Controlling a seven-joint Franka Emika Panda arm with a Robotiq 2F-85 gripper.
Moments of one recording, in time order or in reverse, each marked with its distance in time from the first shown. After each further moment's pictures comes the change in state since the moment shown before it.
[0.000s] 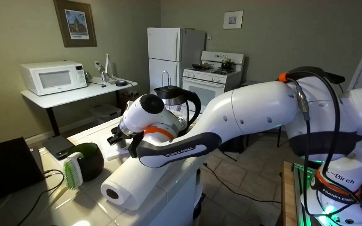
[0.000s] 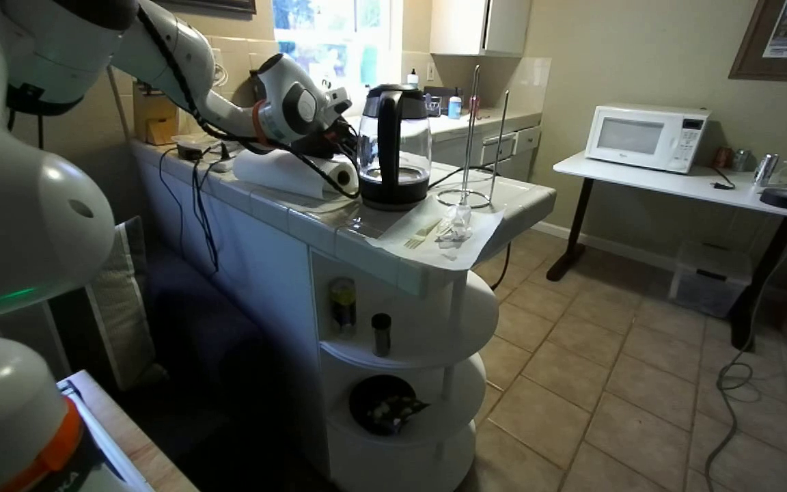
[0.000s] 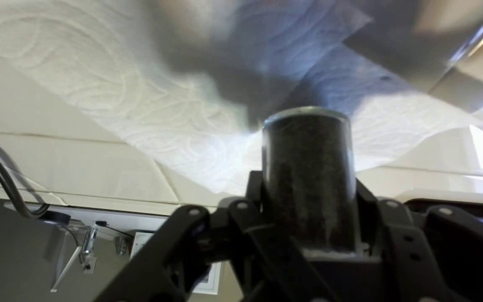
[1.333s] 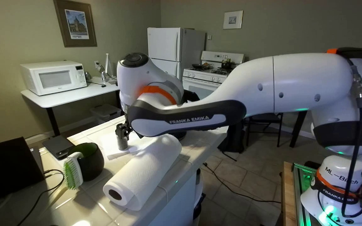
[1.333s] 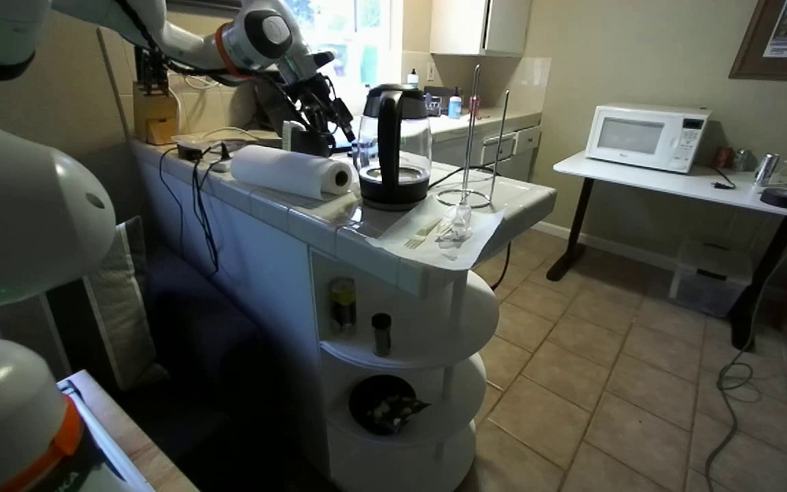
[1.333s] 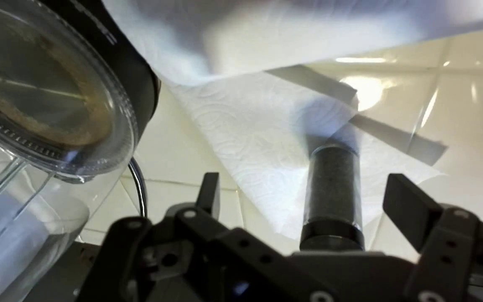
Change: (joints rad) arm 0.197 0.099 -0.253 0.045 0.033 -0.692 -0.025
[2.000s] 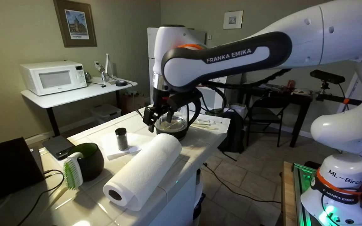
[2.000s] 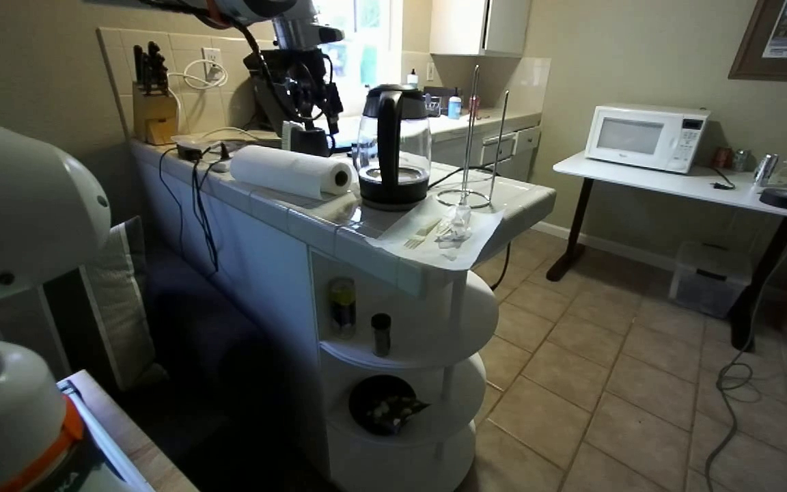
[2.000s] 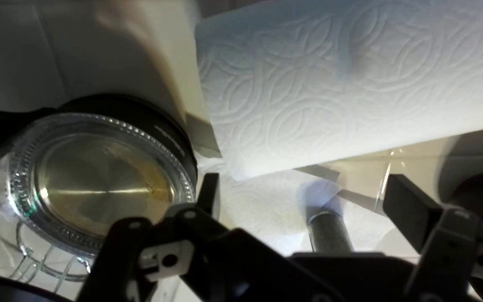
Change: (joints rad) arm 0.239 0.311 -0.182 -0.310 0.106 -0.094 -0.193
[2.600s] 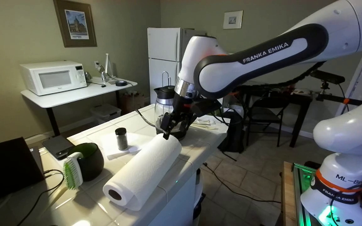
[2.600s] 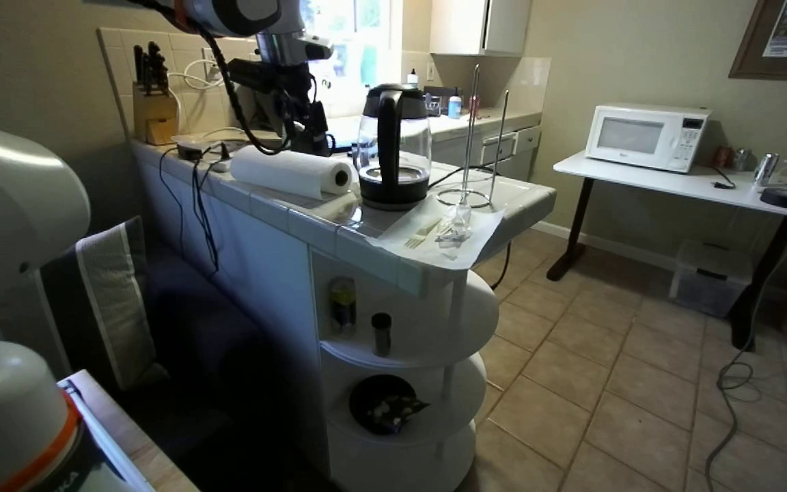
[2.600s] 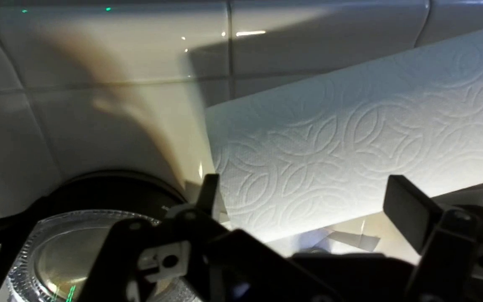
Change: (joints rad) arm 0.419 0.200 -0.289 -0.355 -0.007 0.248 -0.019
